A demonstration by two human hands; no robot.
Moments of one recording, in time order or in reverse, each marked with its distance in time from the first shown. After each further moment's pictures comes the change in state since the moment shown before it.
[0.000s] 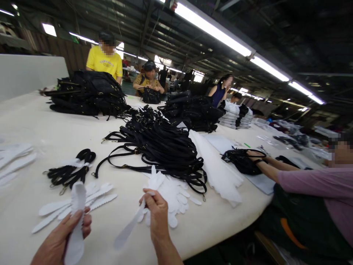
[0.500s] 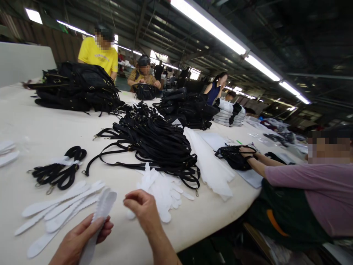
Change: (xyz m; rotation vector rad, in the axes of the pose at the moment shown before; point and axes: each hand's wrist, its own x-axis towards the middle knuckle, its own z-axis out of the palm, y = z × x) left_hand -0.007 -0.040 0.032 0.248 -0.073 -0.165; right_hand -0.003 -0.011 -0.002 -0.213 -0.249 0.026
